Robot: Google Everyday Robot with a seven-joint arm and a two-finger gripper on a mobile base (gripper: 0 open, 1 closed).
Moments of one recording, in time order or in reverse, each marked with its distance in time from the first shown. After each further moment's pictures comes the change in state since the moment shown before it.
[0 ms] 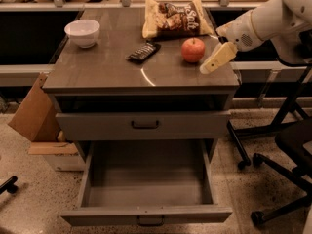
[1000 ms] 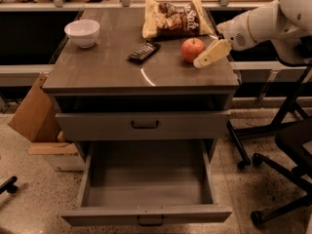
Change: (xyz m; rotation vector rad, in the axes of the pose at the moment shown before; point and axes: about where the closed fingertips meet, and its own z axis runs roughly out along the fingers) arm -0.010 -0.020 0.011 0.080 -0.088 0.069
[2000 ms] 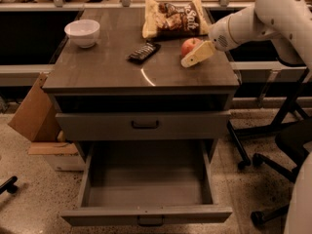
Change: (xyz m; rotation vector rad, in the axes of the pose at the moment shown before) arm -0.005 -0.014 0.044 0.052 0.026 0.016
